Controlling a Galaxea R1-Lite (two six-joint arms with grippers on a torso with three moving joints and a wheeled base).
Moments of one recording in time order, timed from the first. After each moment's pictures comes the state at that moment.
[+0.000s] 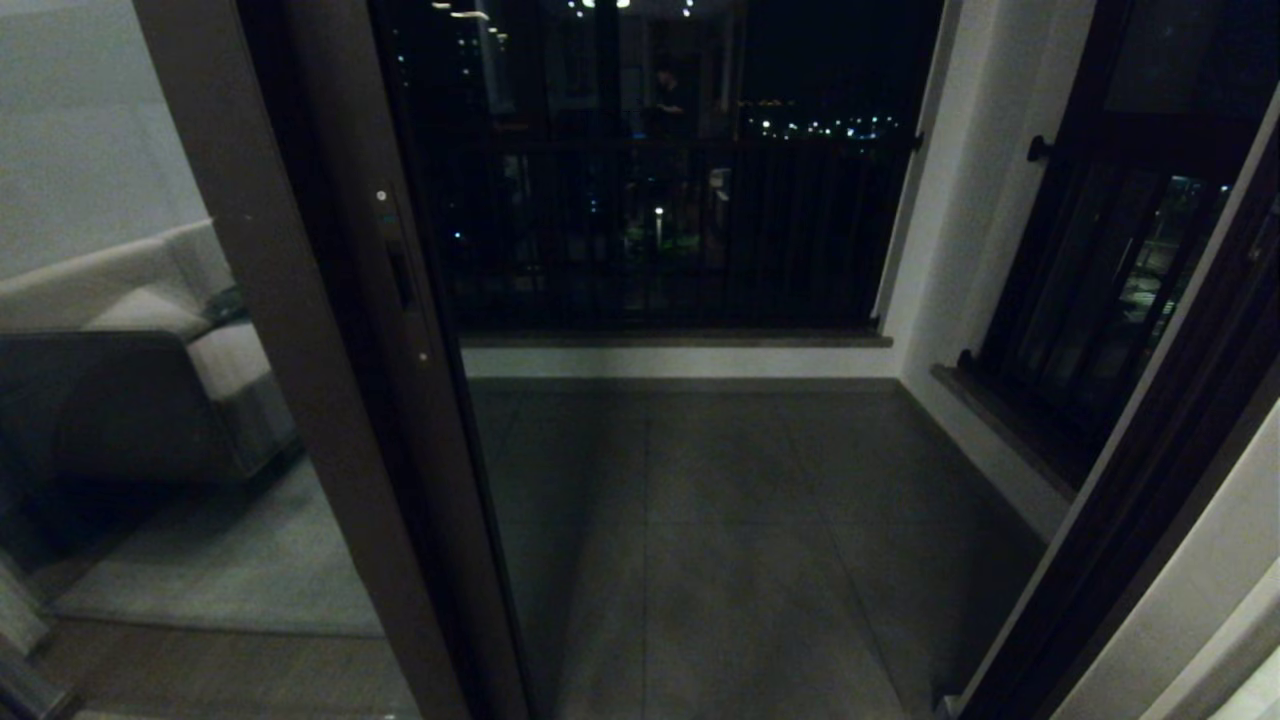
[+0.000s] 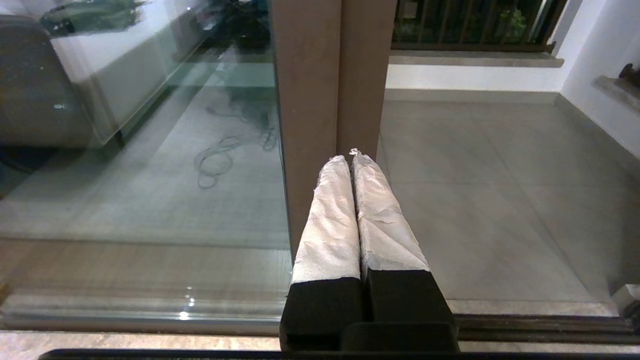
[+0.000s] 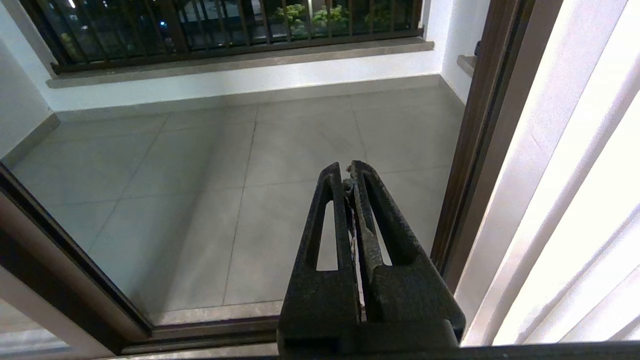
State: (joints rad) left arm 0.00 0.00 0.00 0.01 0.00 0.00; right arm 0.00 0.00 -0.02 0.05 -0.03 0.05
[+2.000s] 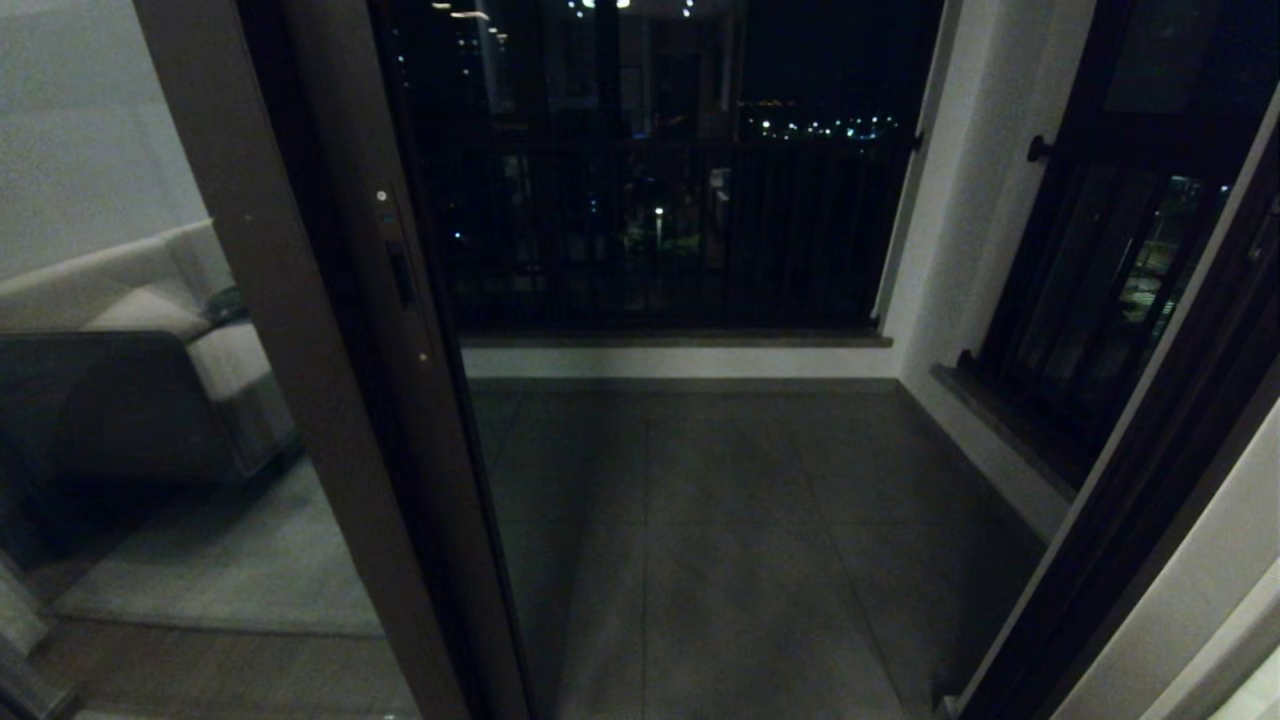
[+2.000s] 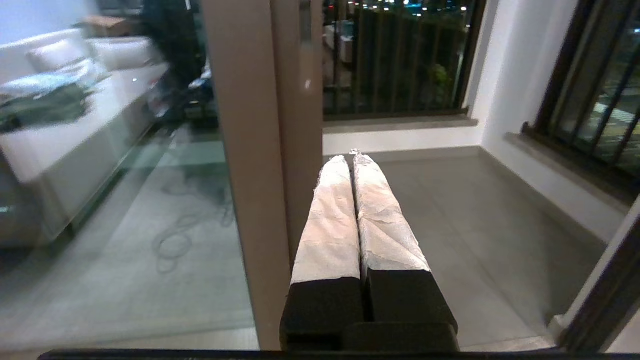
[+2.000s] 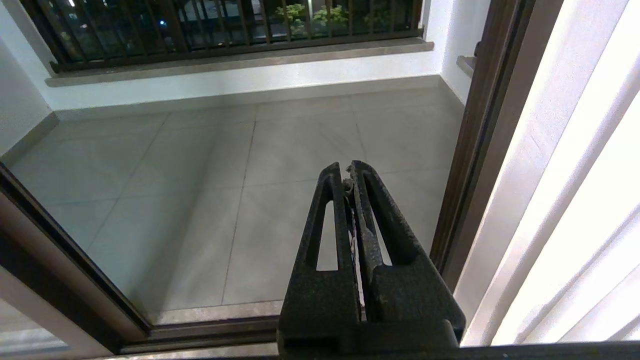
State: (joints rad) left arm 0.00 0.19 -0.48 0.12 -0.17 -0.02; right arm 0.00 0.00 -0.02 0.05 -0.03 0.04
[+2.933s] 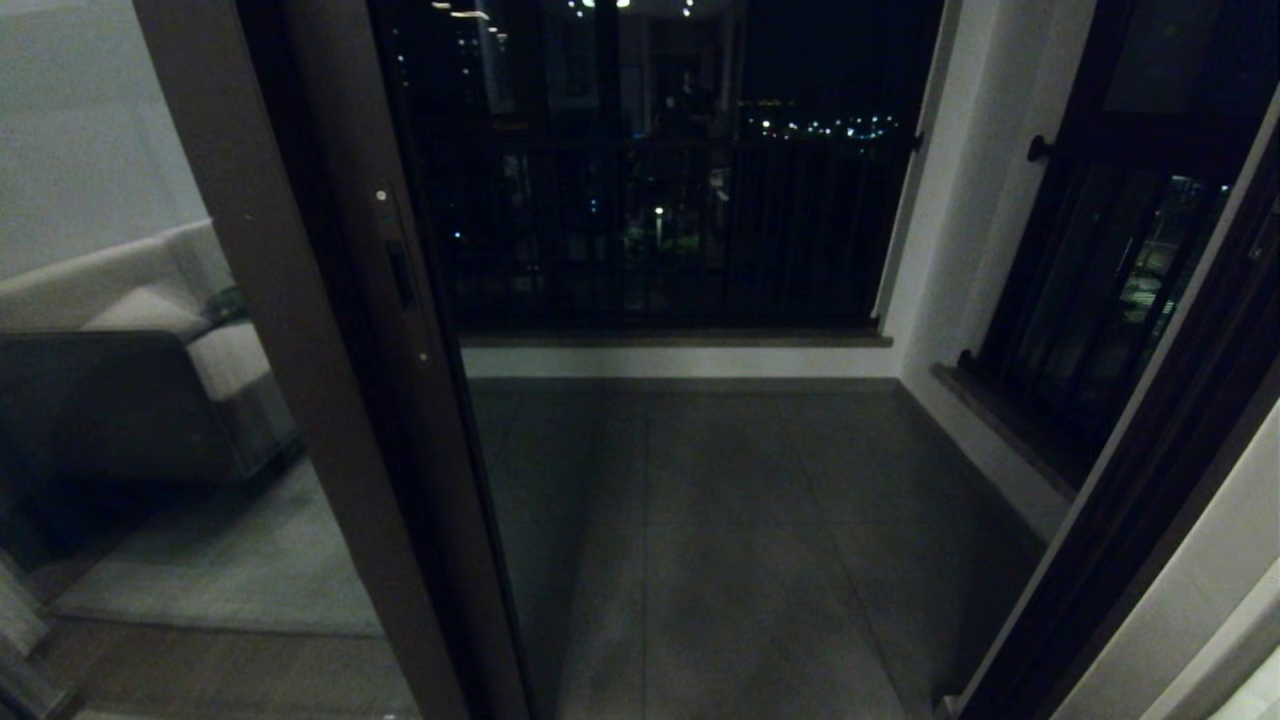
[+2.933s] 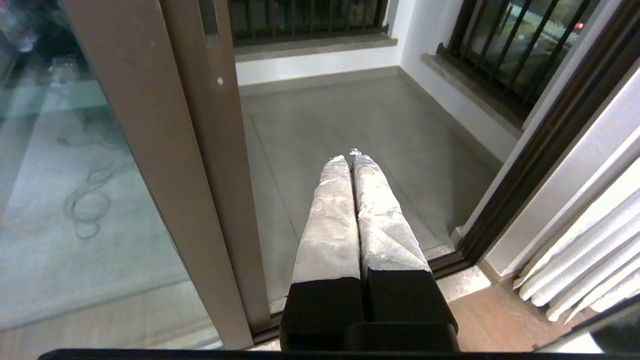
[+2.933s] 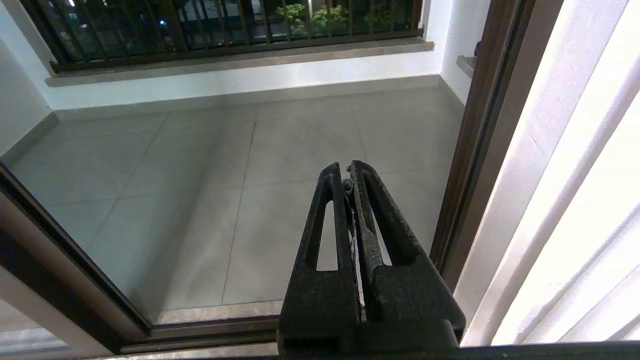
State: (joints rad) left arm 0.00 0.73 -1.06 0.43 -0.40 -0.02; right arm 0.00 0.00 -0.02 0.05 -0.03 0.04
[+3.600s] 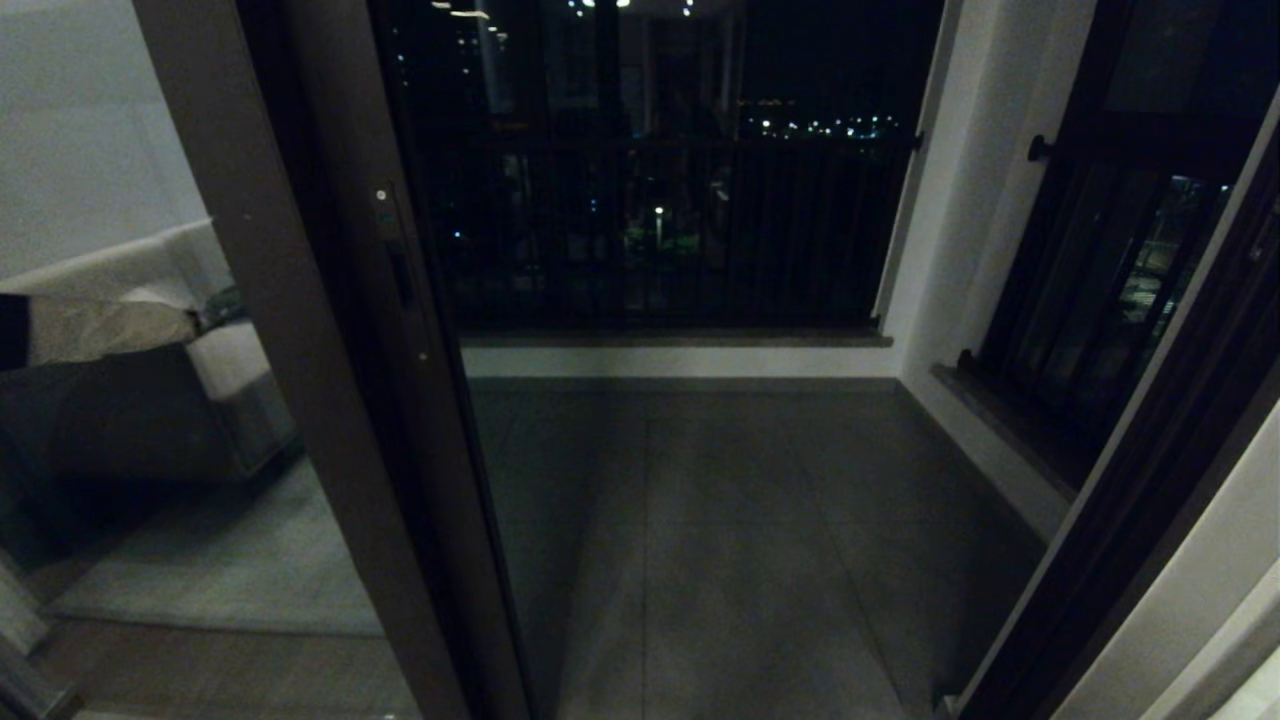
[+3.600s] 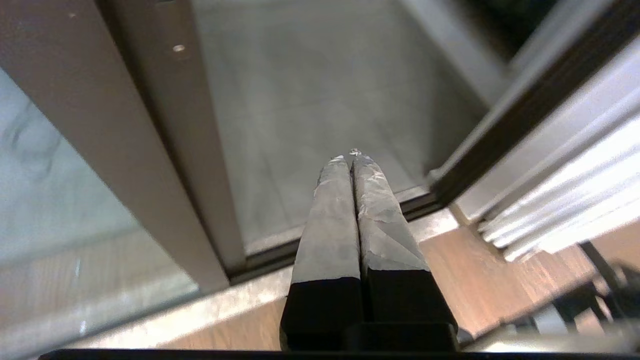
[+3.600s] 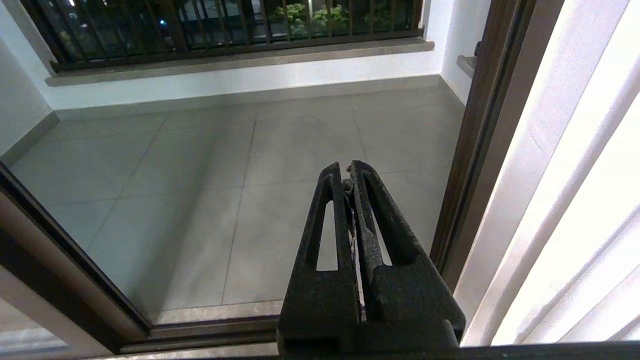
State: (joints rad) left arm -0.23 1.15 -1.34 0.55 -0.23 -0.08; right arm 0.00 0.00 -0.02 0.05 -0.03 0.04
